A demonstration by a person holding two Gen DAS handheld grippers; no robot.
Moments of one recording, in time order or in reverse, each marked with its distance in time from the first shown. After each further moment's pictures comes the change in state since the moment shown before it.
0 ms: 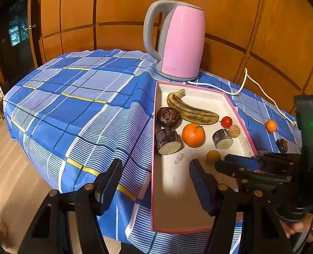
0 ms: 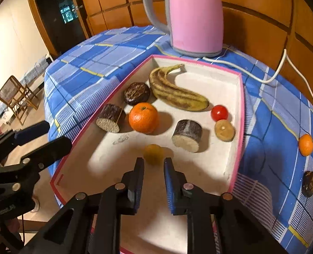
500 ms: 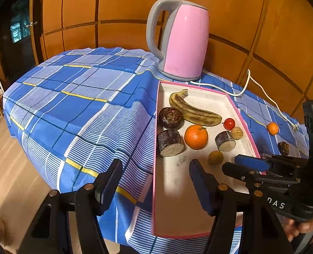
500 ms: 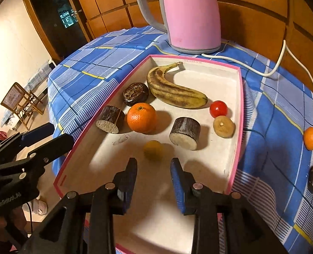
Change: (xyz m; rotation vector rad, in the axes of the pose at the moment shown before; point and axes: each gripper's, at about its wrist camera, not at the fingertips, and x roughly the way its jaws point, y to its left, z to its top) left arm 0.005 0.002 0.003 -0.016 0.003 -0.003; right arm -0.005 -0.012 -0.003 0.037 -0.016 0.045
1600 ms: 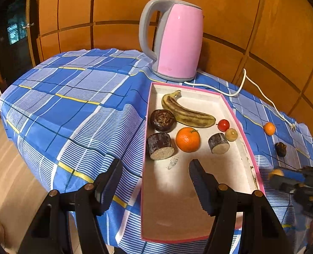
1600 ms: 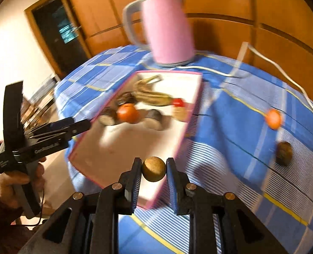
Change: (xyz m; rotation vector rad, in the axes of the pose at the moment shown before) left arm 0.004 -0.010 0.004 0.009 -0.002 -0.014; right arm -0.080 -0.032 -0.039 0.026 -0.084 0.030
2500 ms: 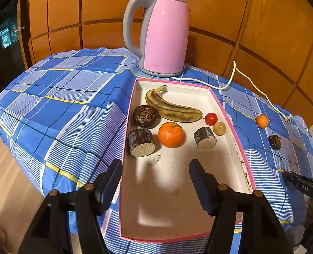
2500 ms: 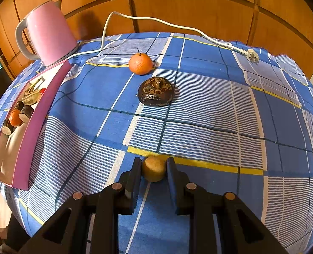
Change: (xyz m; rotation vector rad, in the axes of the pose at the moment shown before) left arm 0.004 -0.025 -0.004 0.046 0.022 -0.032; right arm -0.028 -0.150 -0.082 0.367 0.021 -0.414
